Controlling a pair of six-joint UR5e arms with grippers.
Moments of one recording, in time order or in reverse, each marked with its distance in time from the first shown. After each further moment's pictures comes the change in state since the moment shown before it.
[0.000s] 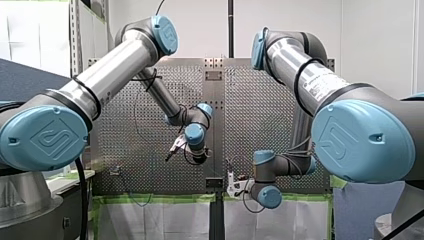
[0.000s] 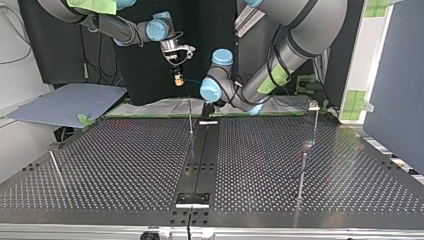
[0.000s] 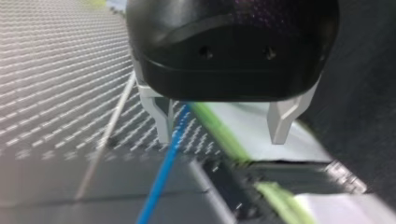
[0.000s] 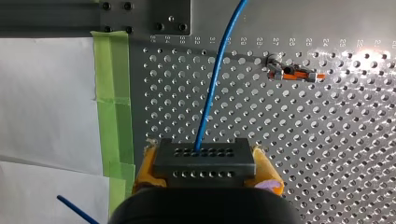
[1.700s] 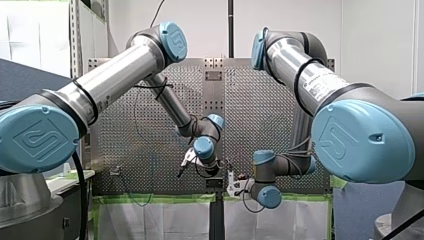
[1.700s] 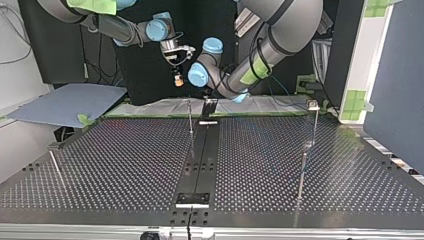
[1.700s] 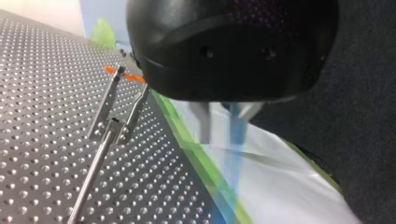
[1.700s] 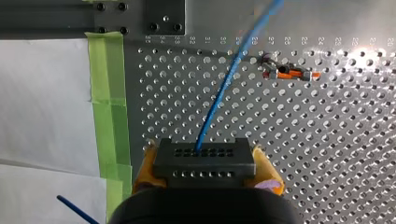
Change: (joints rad) left arm -0.097 -0.068 0.000 0.097 0.001 -0.126; right arm -0.002 0.000 -0.001 -0.009 0.000 0.009
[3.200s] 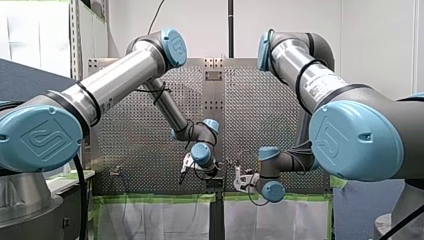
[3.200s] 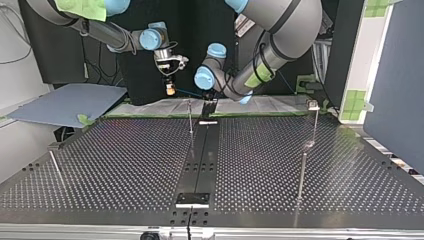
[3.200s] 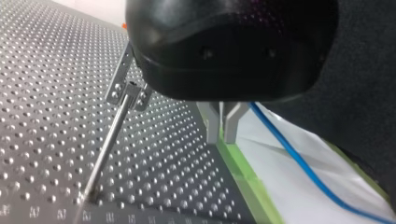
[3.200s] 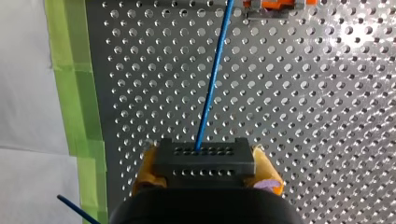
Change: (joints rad) left arm 0.043 -0.034 0.001 0.117 0.055 -0.090; right arm -0.066 -0.001 -0.060 0.029 -0.001 0.012
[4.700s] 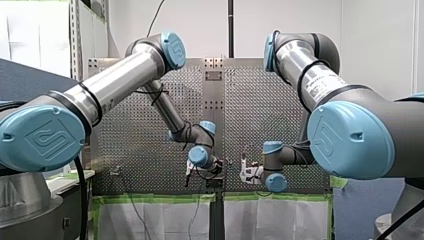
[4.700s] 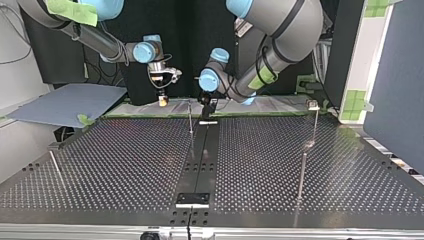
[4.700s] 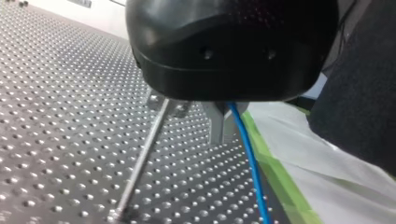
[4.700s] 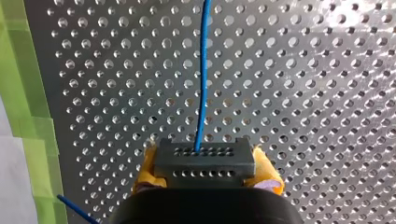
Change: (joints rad) left arm 0.026 -0.018 0.002 0.123 0.145 -0.087; right arm -0.056 0.000 -0.110 0.081 -0.007 0.001
